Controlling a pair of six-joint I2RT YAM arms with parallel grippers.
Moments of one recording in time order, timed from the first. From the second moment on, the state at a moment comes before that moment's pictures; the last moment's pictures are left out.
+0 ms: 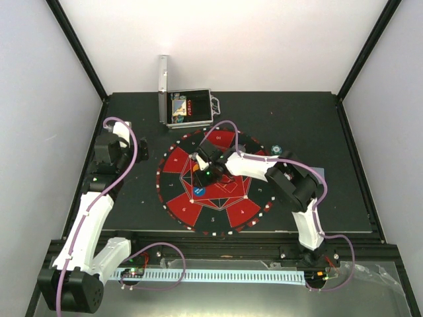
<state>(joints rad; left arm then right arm) -0.04 0.88 0.79 -0.35 -0.07 -0.04 0.87 2.06 1.39 -0.45 -0.28 0.38</state>
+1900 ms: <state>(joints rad) -0.04 0.88 0.79 -0.35 -0.07 -0.04 1.04 1.91 1.17 -0.48 0.14 0.36</state>
